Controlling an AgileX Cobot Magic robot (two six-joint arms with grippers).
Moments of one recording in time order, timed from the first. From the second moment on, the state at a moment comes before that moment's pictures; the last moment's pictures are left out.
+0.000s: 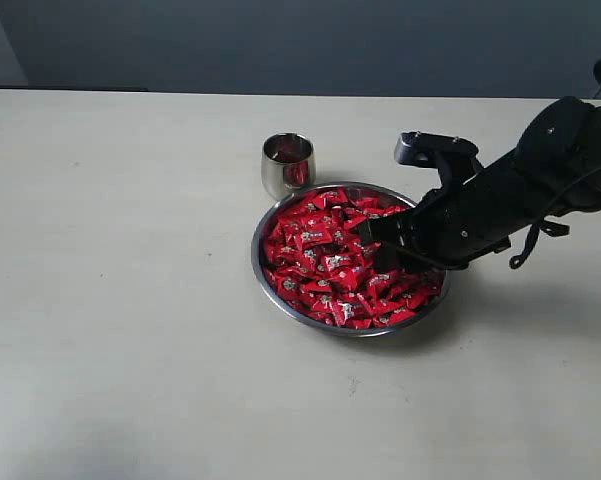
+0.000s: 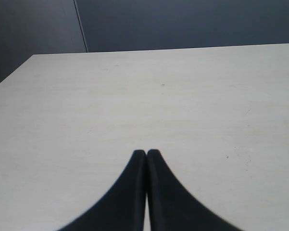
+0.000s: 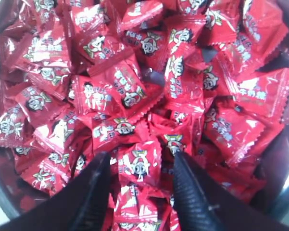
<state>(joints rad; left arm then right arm) 0.22 0.00 0.00 0.03 0.34 0.03 0.48 1.77 -0.88 0.75 0.46 -0.50</state>
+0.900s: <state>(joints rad) 0.22 0.00 0.00 0.03 0.34 0.03 0.55 1.82 -0.88 0.79 0.42 -0.57</state>
